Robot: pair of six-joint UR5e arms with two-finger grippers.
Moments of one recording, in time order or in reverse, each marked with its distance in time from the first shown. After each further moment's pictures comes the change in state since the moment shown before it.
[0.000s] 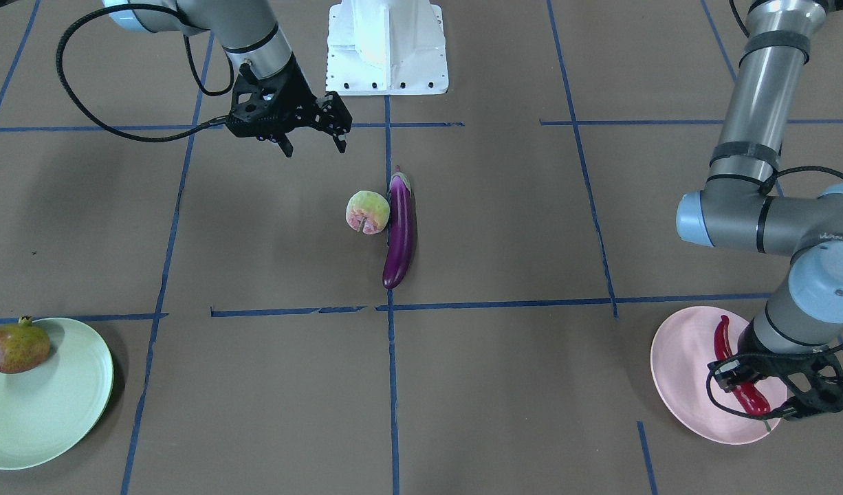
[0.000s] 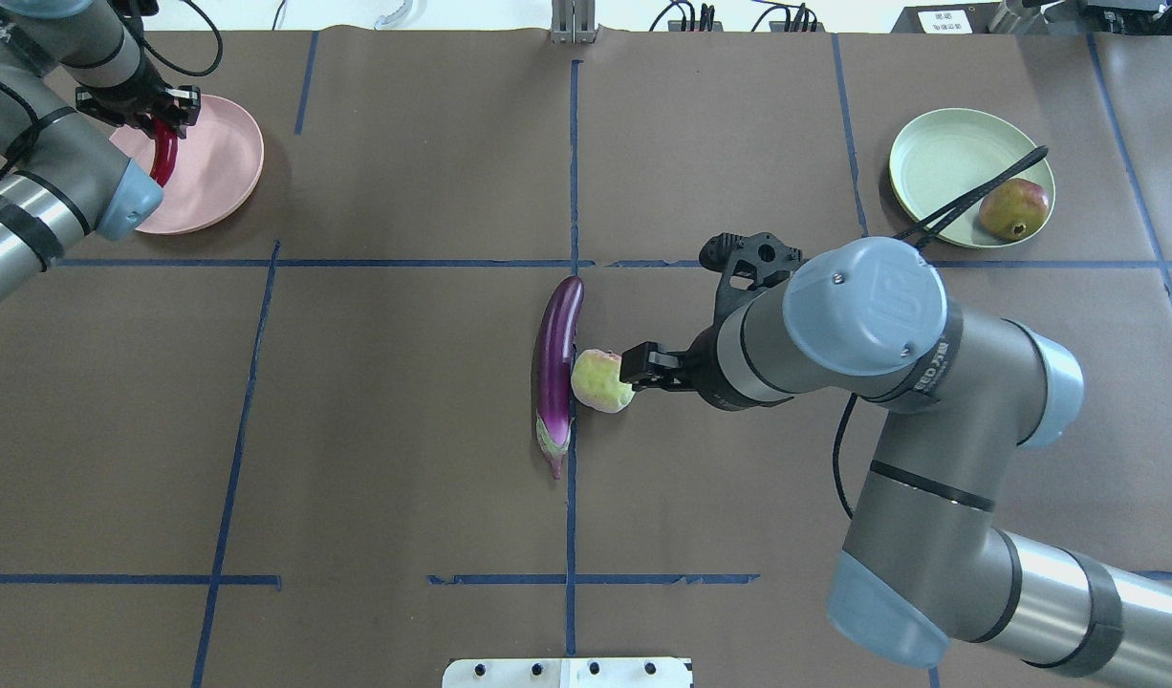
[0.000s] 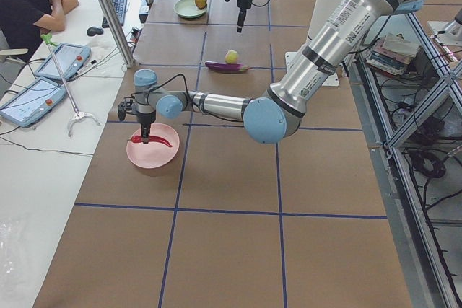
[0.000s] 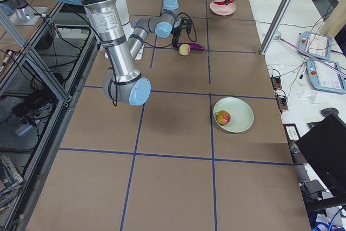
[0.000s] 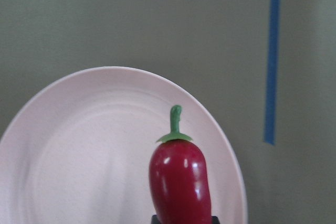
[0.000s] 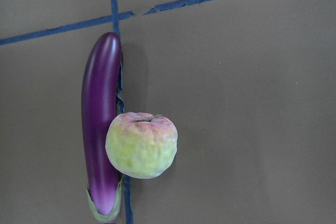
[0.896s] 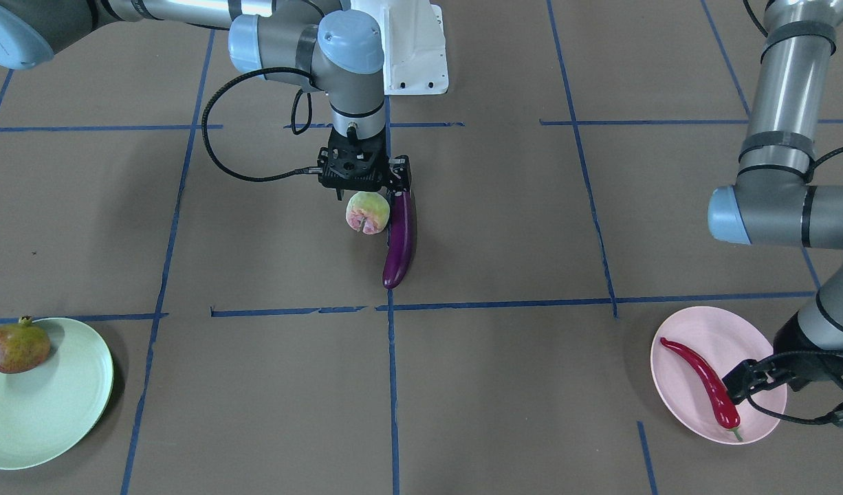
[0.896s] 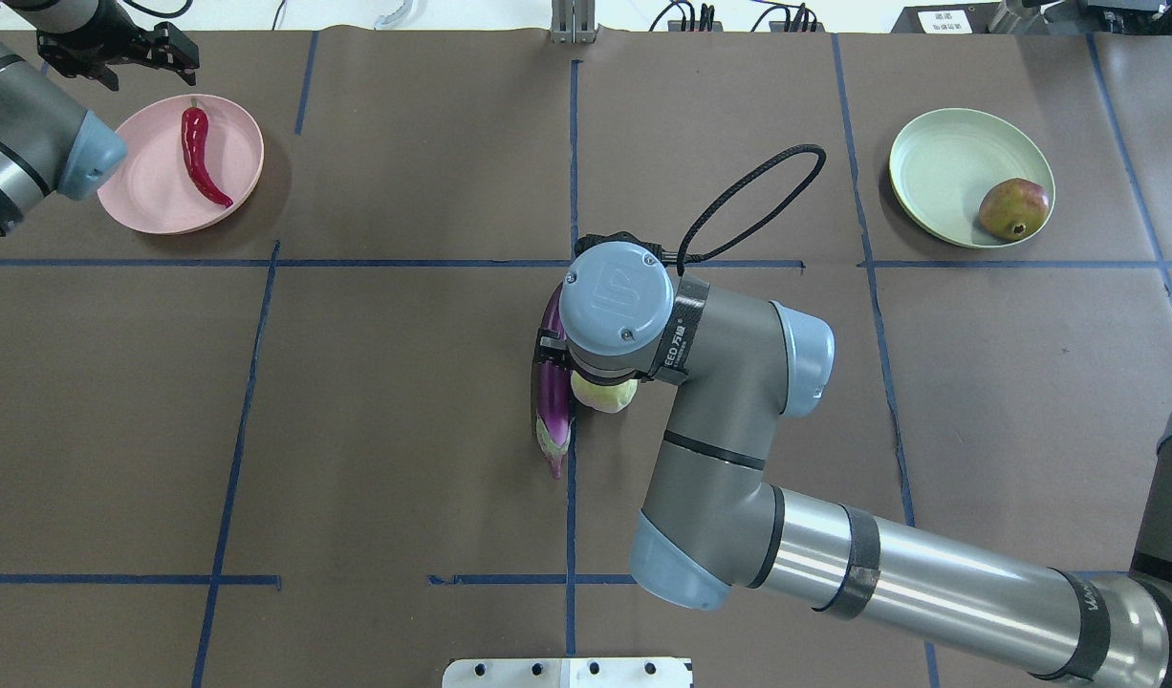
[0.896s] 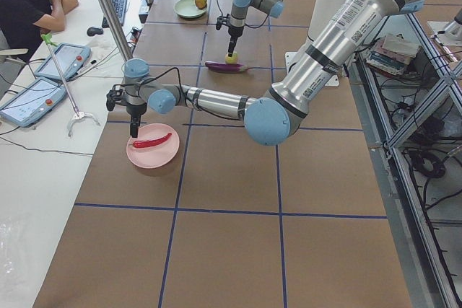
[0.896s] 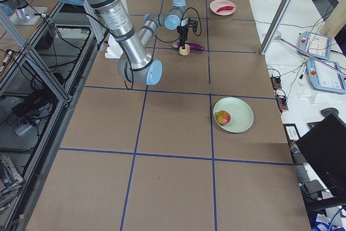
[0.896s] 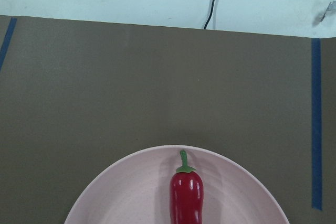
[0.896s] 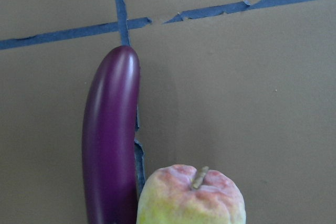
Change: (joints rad) left arm -0.066 0.021 -0.122 -0.016 -0.099 -0.035; right arm -0.037 0.280 -0.372 -0.101 -0.127 0.009
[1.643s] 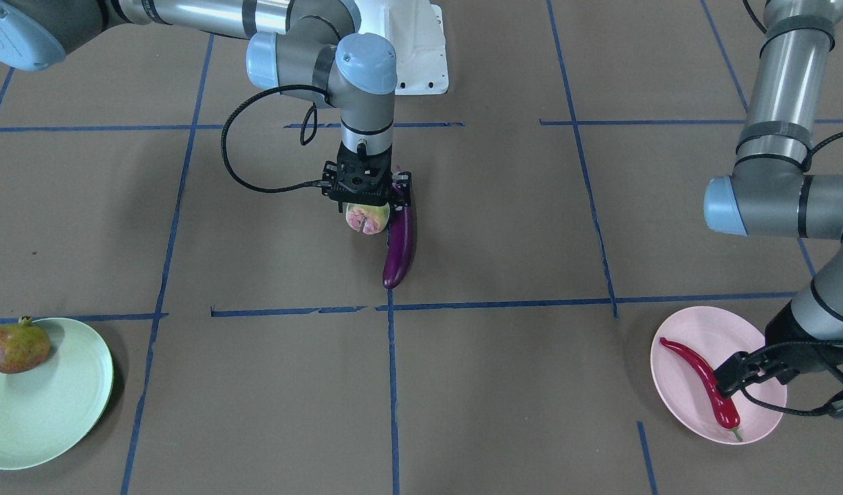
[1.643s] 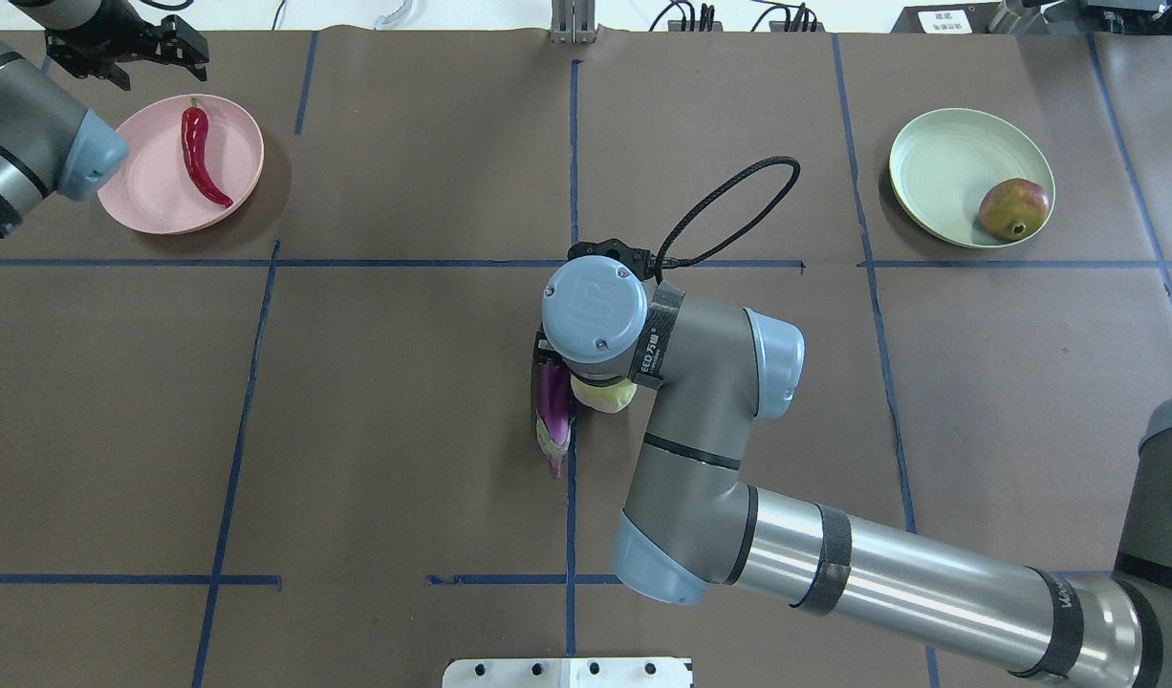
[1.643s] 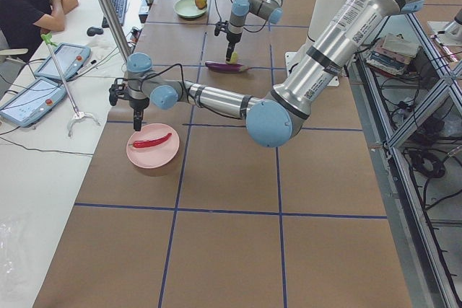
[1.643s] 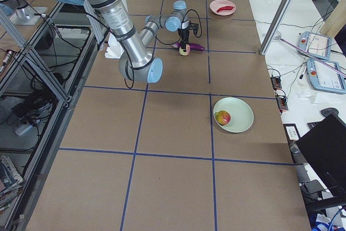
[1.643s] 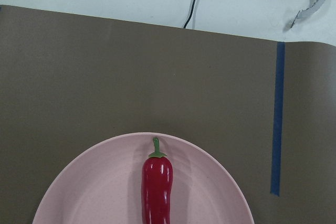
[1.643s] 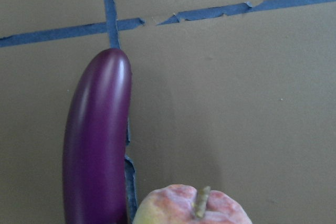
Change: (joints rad) left arm 0.004 0.009 -0.052 0.008 -0.024 -0.052; right arm -0.013 0.022 -0.069 0.006 -0.037 0.000
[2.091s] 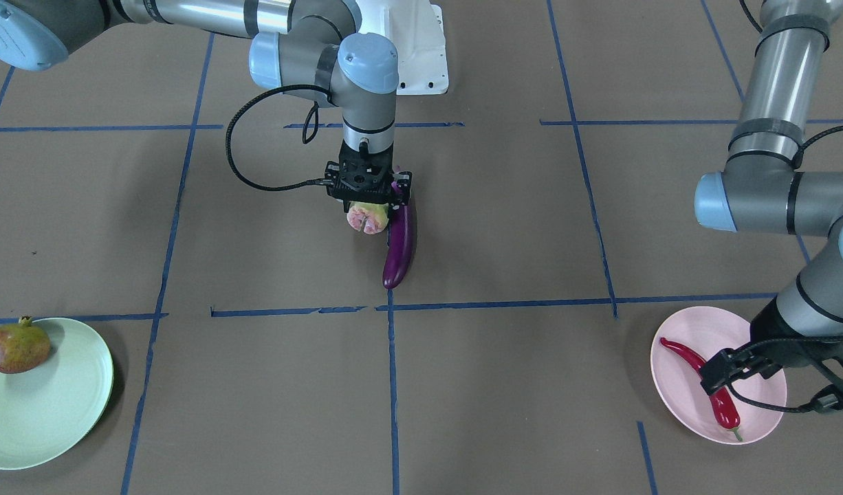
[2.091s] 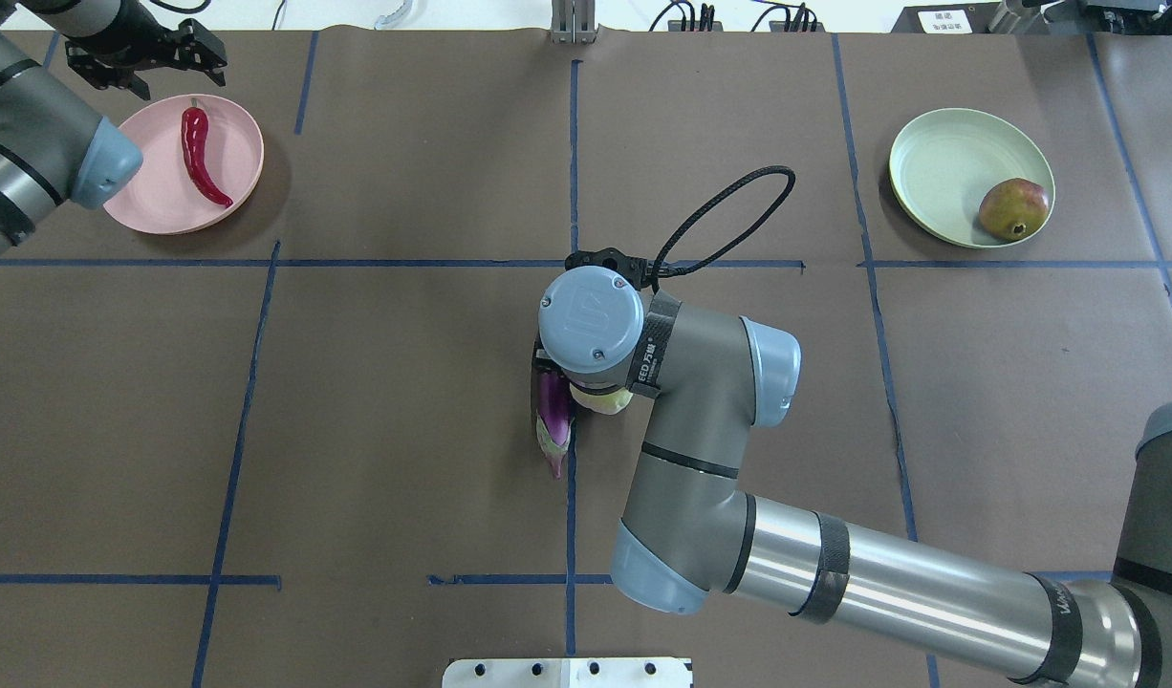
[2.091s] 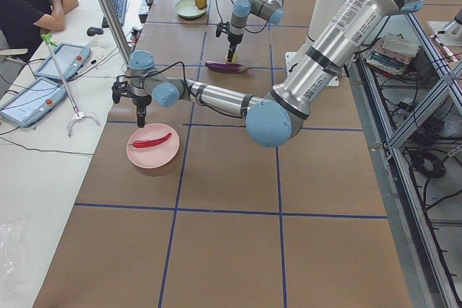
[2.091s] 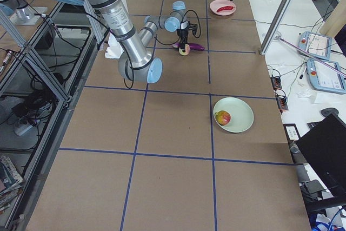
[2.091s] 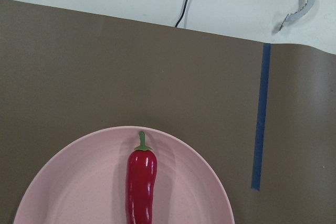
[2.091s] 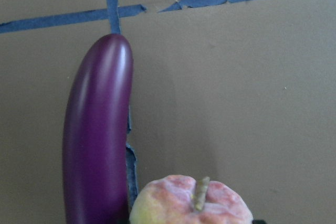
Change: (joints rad) left arm 0.040 -0.003 -0.025 -0.001 -0.016 -0.107; right arm -0.011 -0.002 0.002 0.001 0.000 0.003
